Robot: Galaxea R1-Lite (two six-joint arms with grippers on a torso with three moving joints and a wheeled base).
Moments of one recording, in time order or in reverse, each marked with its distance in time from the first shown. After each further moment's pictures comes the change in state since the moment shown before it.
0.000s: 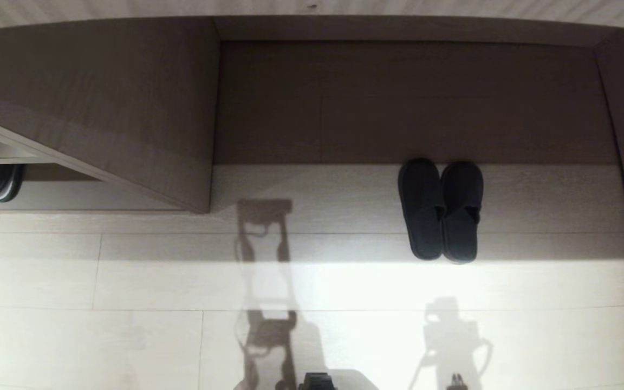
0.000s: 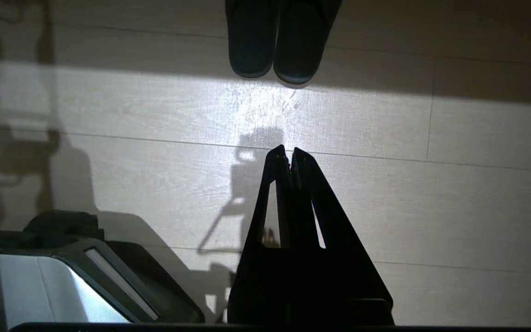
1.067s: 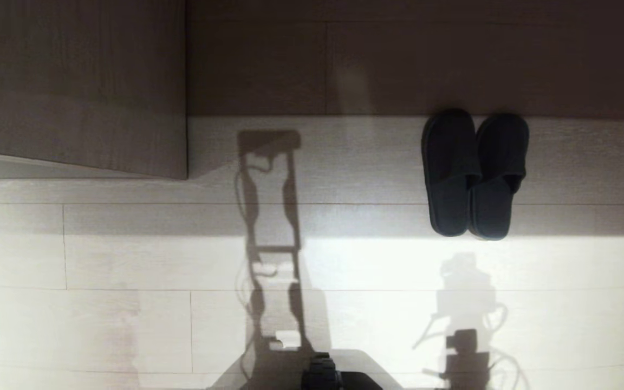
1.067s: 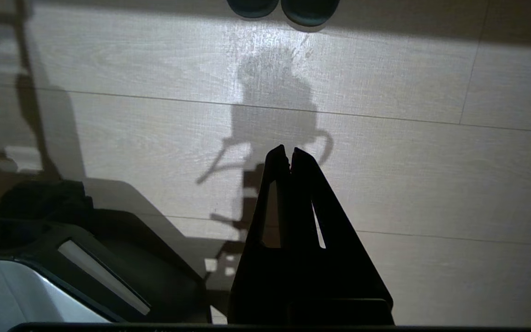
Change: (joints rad) left arm 0.000 0.000 0.000 0.000 0.000 0.000; right arm 0.000 0.000 0.000 0.000 0.000 0.000
